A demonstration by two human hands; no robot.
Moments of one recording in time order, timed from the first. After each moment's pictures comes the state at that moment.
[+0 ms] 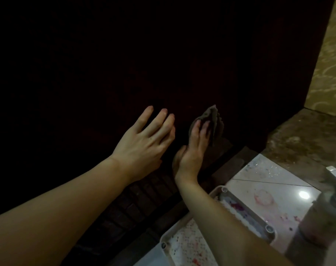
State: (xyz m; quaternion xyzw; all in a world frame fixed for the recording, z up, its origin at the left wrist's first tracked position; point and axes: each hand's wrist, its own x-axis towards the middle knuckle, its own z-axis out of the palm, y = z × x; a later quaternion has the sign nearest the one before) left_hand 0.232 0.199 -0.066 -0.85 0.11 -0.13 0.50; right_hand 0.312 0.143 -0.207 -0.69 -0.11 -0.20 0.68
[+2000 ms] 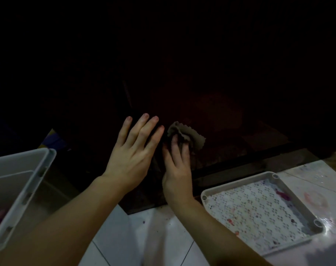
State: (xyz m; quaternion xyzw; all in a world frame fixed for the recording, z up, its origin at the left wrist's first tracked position) left_hand -0.015 0.273 -0.141 -0.91 -0.13 -0.24 0.30; right_hand 0.079 0.201 -0.253 -0.71 -0.47 -0.19 0.48
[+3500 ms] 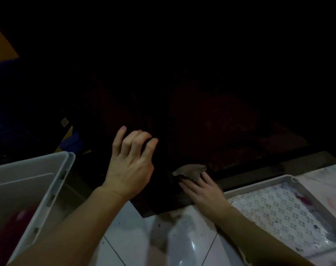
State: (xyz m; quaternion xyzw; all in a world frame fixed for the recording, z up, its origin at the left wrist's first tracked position) left_hand -0.053 0.295 -0.144 -0.89 -0.17 -0.29 0.31; right_hand 0.126 0.174 -0.320 -0.65 -0.71 -0.25 0.10
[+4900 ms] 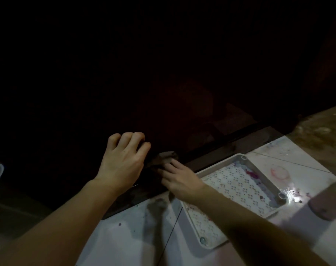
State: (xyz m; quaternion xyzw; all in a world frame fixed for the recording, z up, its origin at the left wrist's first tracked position) left_hand 0.041 0.246 -0.179 -0.94 -0.11 -0.19 0.25; right_hand 0.182 0.131 -0.311 -0.61 -0.75 -0.21 0.10
